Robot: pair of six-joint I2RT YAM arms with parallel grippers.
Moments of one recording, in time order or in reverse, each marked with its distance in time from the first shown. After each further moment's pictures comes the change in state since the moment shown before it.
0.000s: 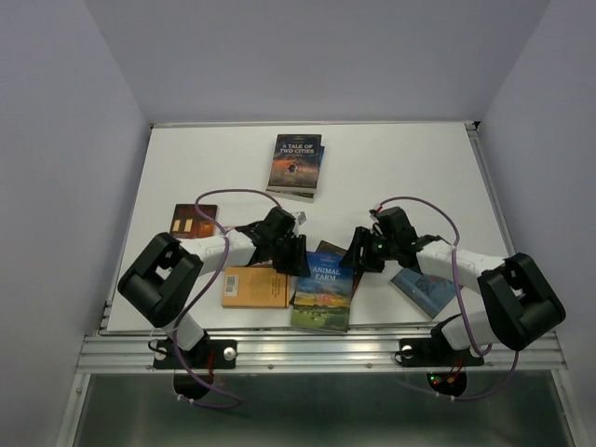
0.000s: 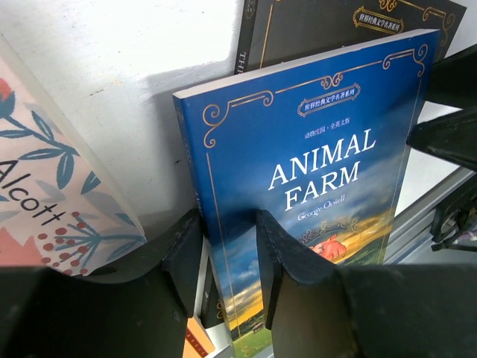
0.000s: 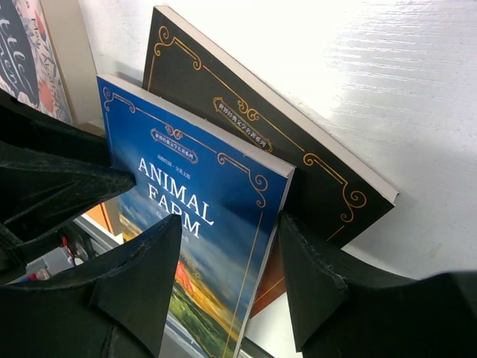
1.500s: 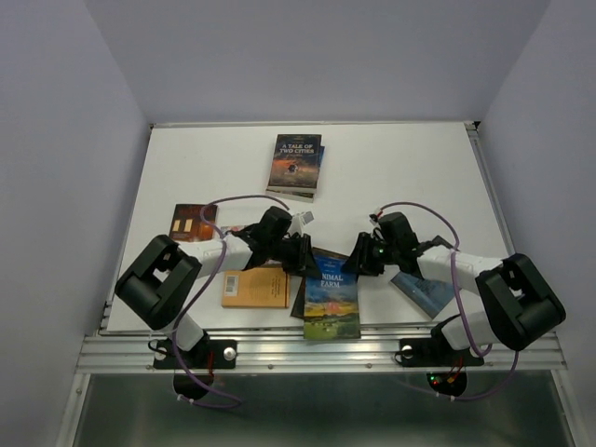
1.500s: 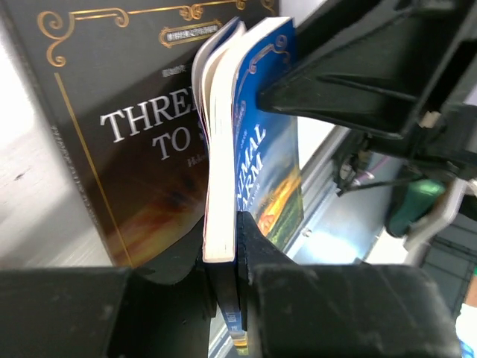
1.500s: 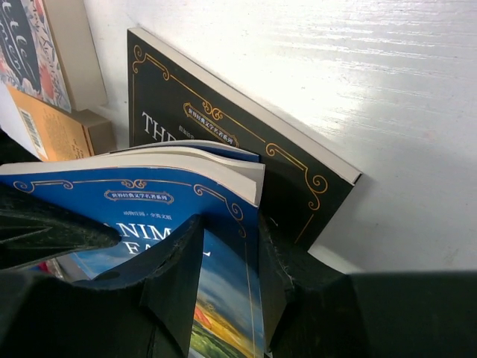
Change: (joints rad) left arm 0.017 -0.021 -0.089 0.277 0.321 -0.103; right arm -0.002 0.001 -0.064 0.084 -0.047 0.019
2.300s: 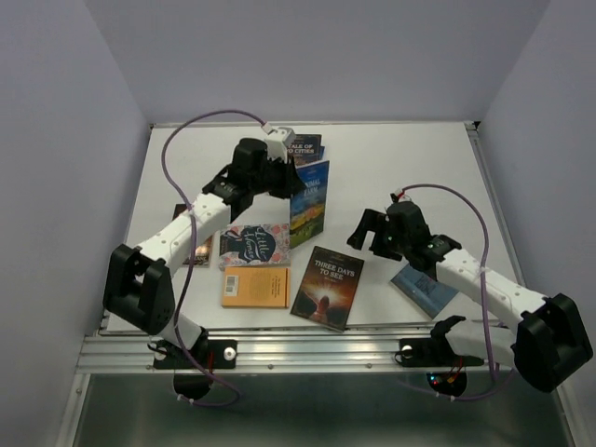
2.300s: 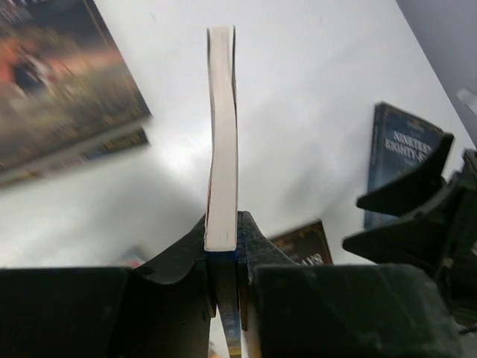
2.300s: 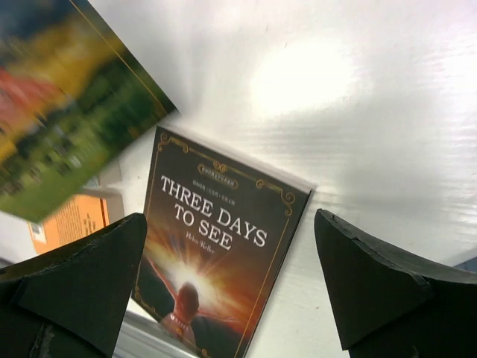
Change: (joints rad) left arm 0.154 -0.107 0.420 -0.236 -0.319 0.357; right arm 0.035 -0.260 0.114 -0.261 0.431 -0.002
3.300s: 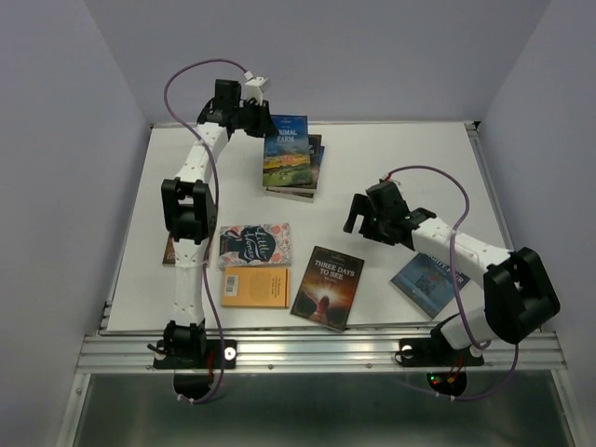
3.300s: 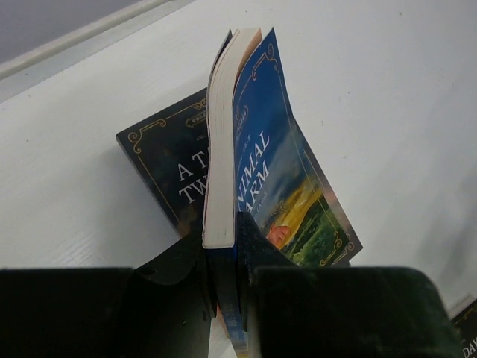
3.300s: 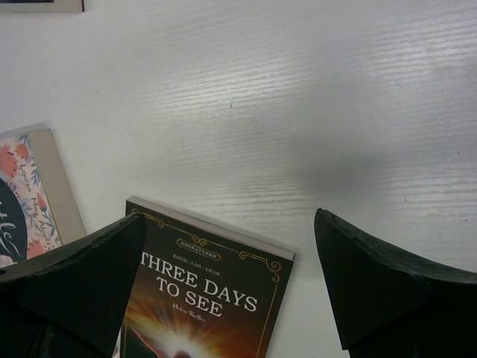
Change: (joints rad) left arm 0.380 0.947 1.254 -0.433 0.346 0.378; right arm -0.002 0.284 0.241 -0.079 0.165 -0.017
